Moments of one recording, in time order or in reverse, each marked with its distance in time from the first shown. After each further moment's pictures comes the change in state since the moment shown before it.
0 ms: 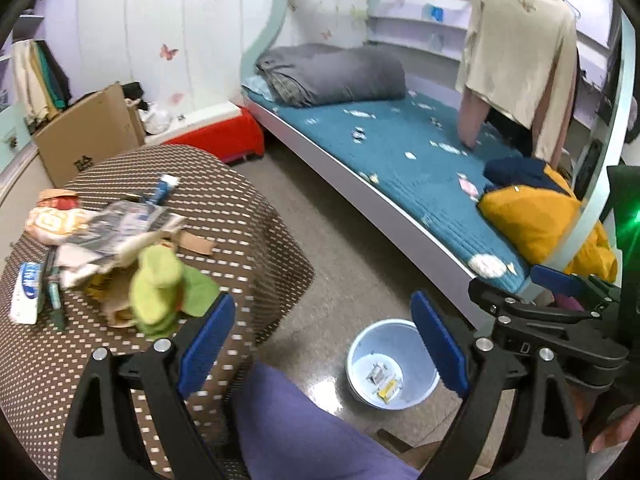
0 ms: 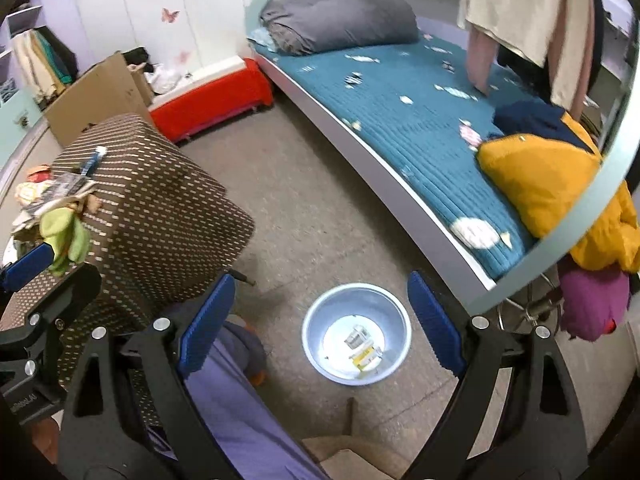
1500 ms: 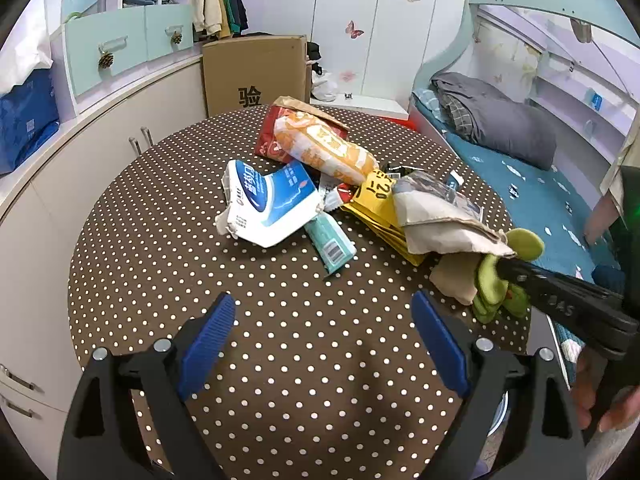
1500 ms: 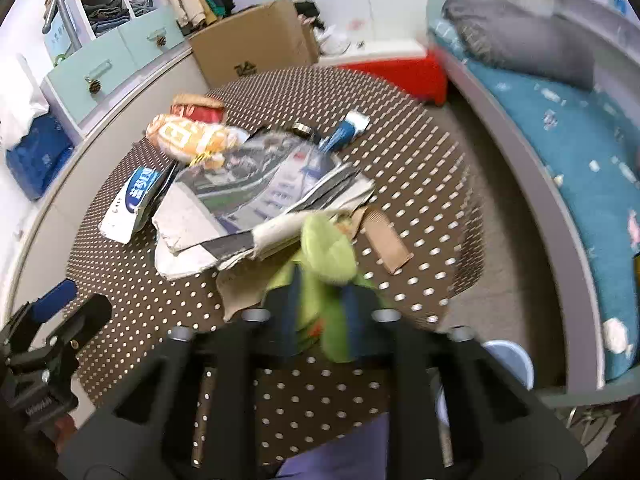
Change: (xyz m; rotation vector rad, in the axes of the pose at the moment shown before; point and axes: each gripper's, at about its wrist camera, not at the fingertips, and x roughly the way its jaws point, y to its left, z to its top) left arm -0.059 0.215 -0.059 -0.440 -0.004 0.339; right arm 0.040 0.225 0.029 -0.339 0.052 0.404
